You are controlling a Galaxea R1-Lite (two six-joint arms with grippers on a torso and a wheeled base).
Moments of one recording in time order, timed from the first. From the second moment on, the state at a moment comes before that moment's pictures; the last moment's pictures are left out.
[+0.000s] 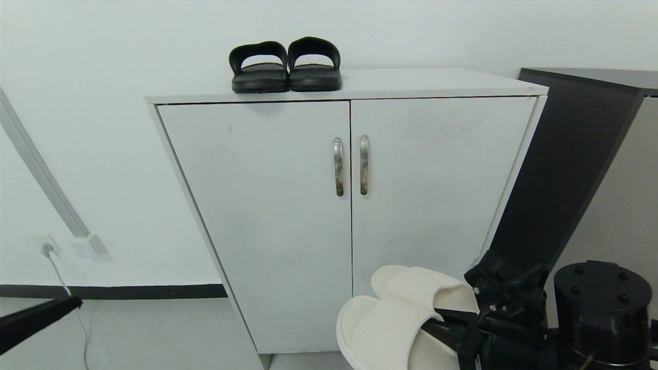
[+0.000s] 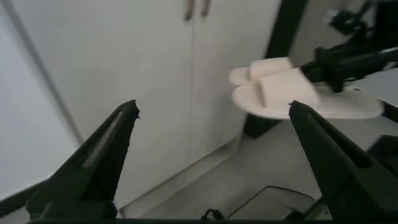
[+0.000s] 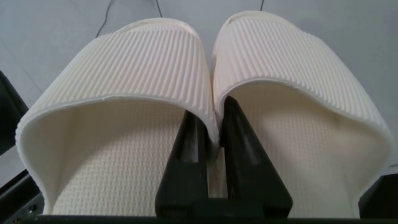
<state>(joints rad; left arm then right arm) -0.02 0.65 -0.37 -0.18 -0.63 -0.01 0.84 1.56 -0.39 -0.82 0.01 0.07</state>
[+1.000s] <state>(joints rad) -0.62 1.45 -0.90 -0.50 -0.58 -0.24 0.84 1.58 -0.37 -0.82 0.01 0.07</state>
